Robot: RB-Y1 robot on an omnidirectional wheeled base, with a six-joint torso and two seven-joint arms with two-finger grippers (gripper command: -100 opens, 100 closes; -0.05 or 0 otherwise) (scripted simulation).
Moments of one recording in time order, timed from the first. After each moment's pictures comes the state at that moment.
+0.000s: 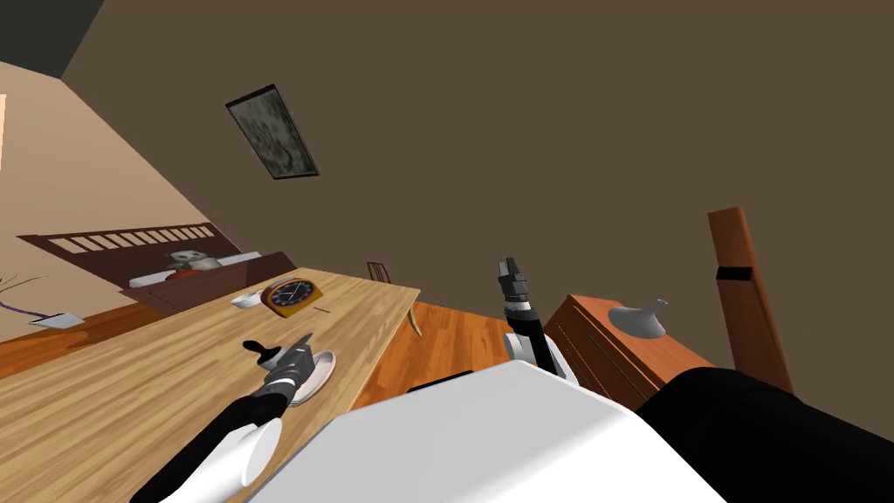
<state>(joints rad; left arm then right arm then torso) 0.52 0.26 0.34 -2.05 0.28 0.49 0.05 0.45 0.01 -0.07 -2.21 0.10 -0.54 -0.02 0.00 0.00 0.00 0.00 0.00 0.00</state>
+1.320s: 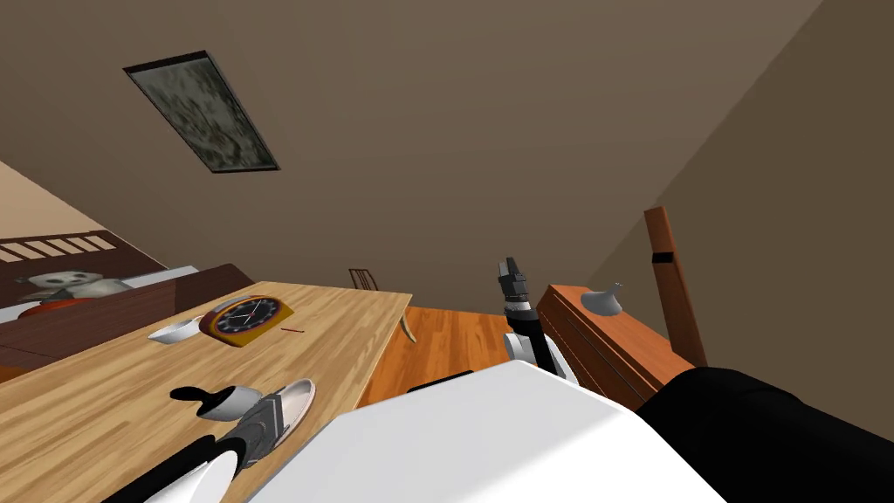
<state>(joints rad) 0.54 0.30 0.46 -1.91 0.42 0.87 0.10 0.45 0.01 -0.07 -2.21 0.10 -0.54 -0.02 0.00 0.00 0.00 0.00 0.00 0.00</state>
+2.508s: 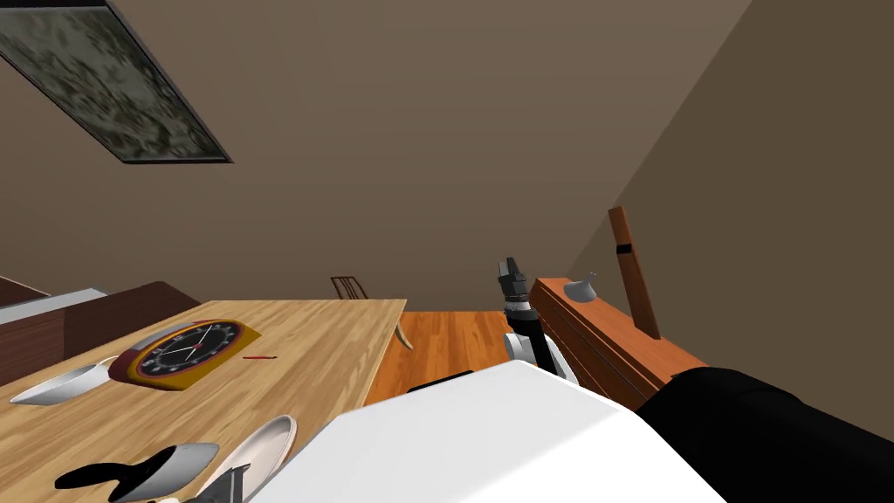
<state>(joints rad) 0.56 0.32 0.57 -1.78 0.53 1.23 0.13 0.45 0.01 -0.07 -2.21 0.10 -0.54 -0.02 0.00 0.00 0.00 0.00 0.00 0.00</state>
